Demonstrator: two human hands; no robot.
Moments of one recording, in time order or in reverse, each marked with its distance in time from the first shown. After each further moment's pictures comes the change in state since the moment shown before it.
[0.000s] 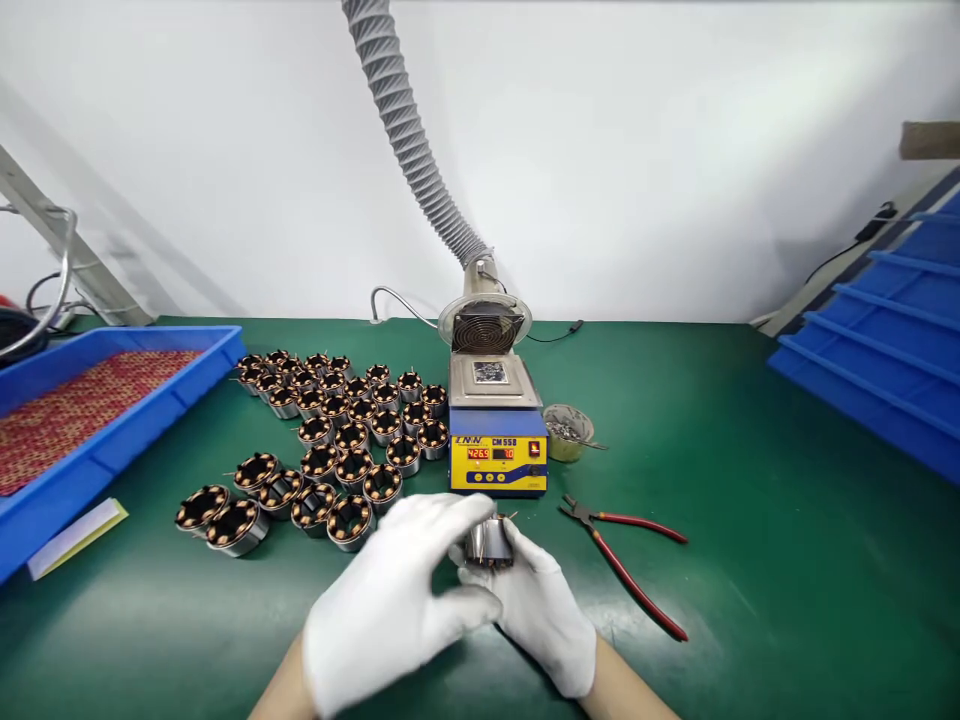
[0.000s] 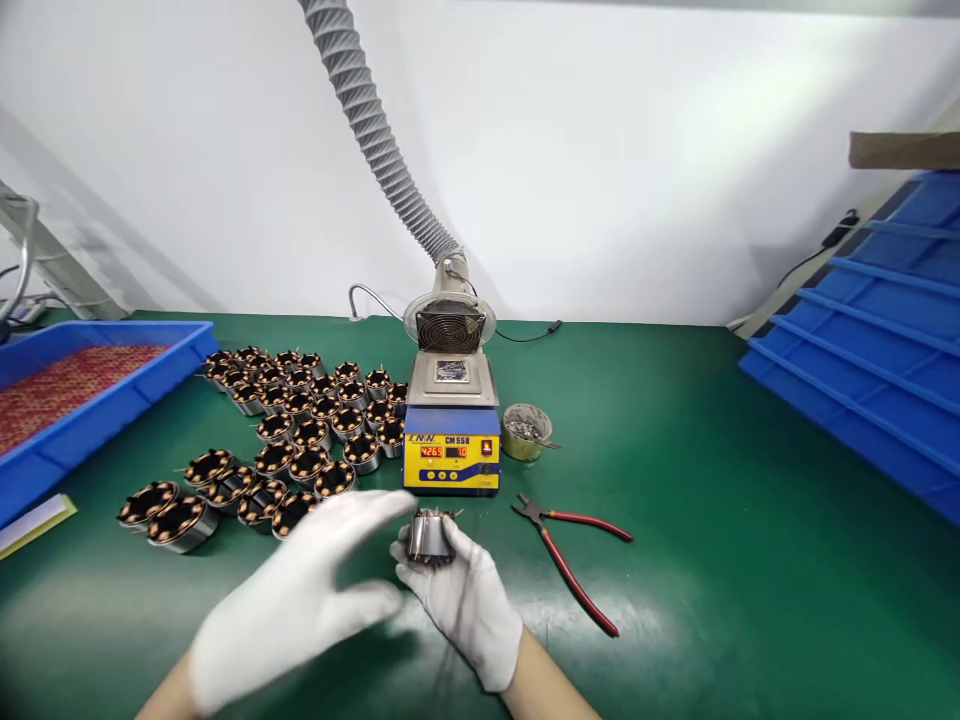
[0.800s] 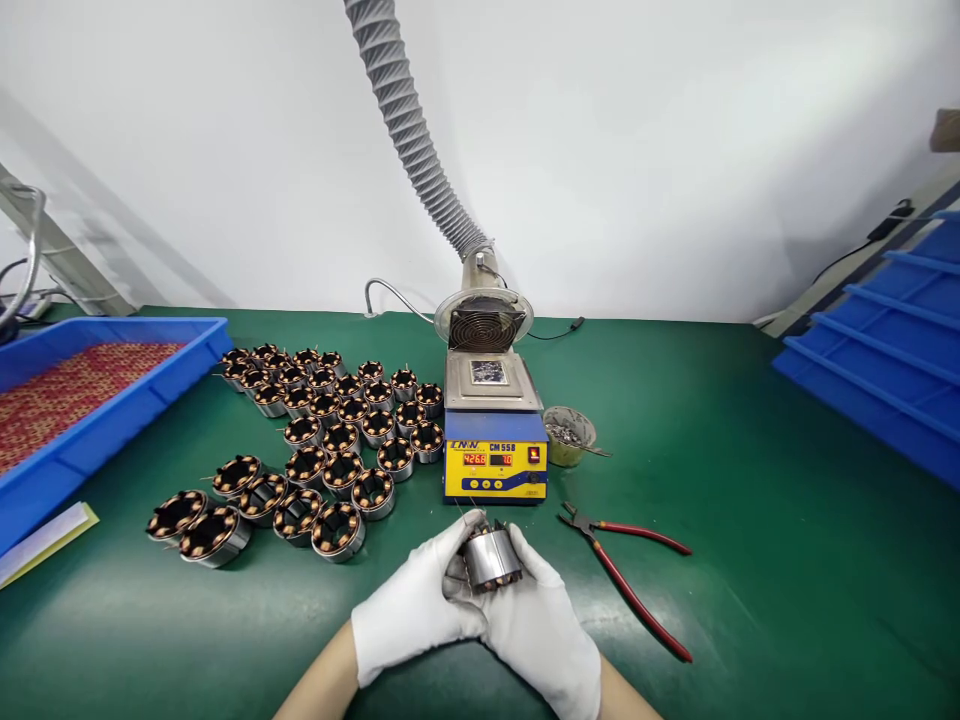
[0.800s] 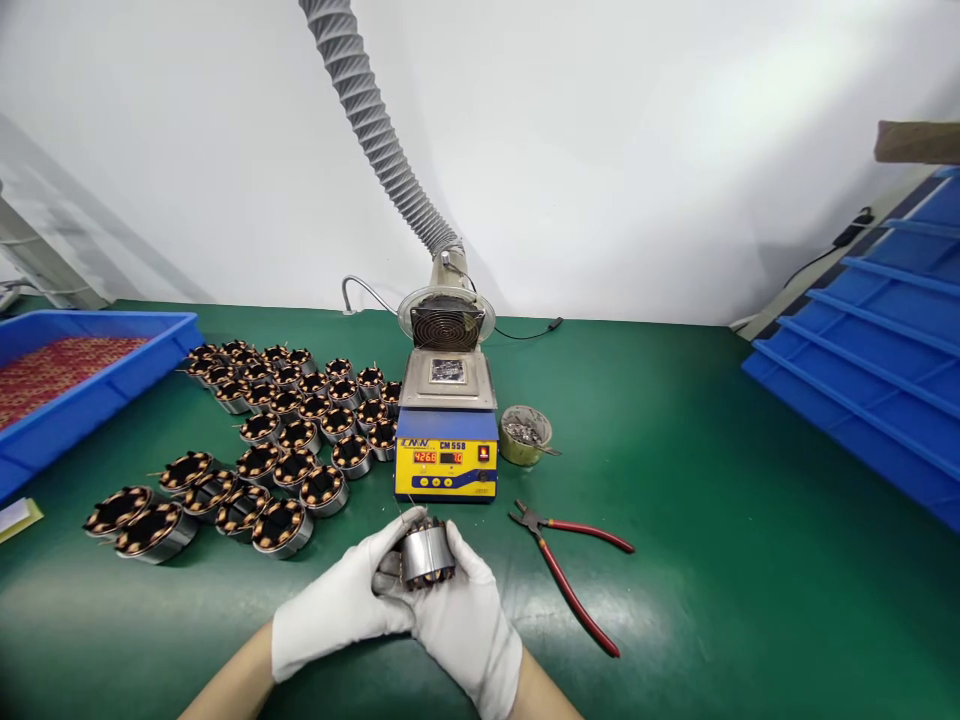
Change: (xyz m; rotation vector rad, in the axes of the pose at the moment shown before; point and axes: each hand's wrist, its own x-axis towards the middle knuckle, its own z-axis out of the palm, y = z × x) left_hand 0.028 -0.028 0.057 -0.936 -0.199 -0.366; right_hand -0.003 -0.005 0.003 0.138 -0.111 0.156
